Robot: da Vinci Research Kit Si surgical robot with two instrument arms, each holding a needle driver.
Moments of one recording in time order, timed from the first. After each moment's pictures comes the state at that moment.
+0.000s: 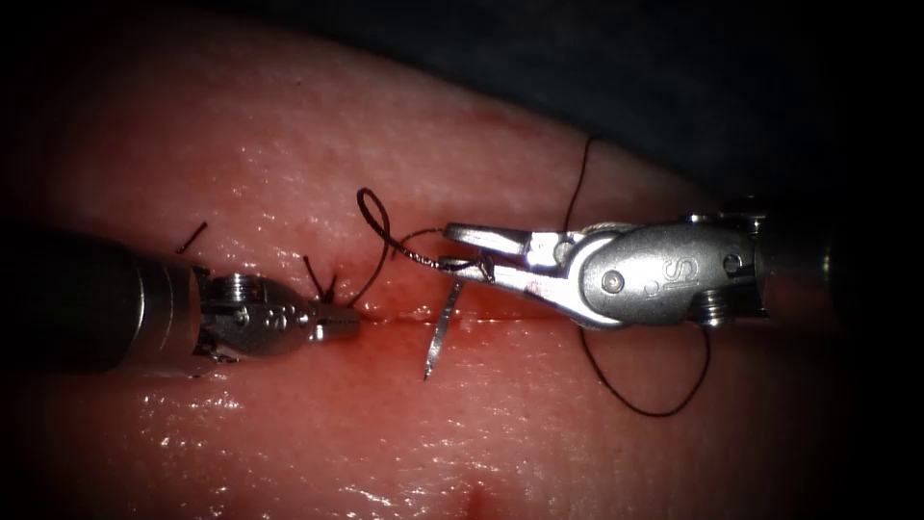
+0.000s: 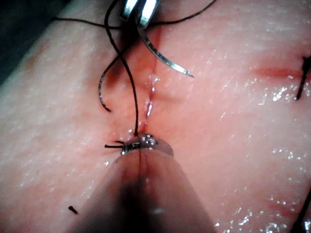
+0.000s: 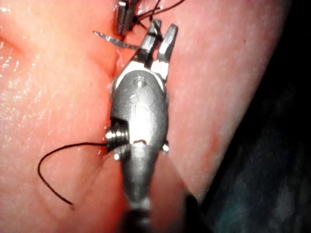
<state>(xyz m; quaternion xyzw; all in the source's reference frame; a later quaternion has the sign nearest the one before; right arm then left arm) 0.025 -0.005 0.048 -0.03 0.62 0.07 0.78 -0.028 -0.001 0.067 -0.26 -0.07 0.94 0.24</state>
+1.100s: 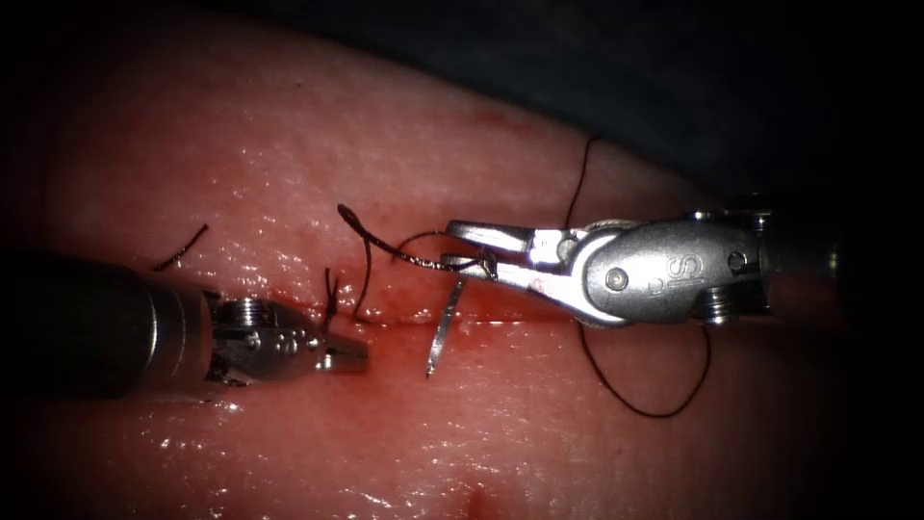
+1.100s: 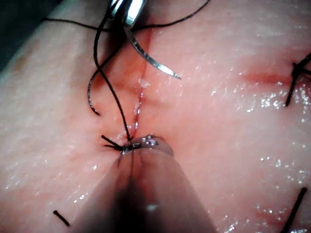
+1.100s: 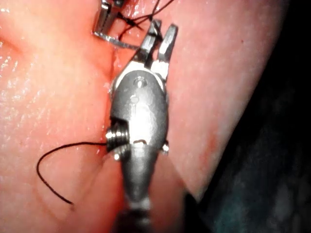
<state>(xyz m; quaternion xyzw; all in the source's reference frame) 0.025 -0.005 0.048 -0.03 0.62 0.07 0.78 -0.029 -0.002 0.067 -0.26 -0.16 0.93 0.22</state>
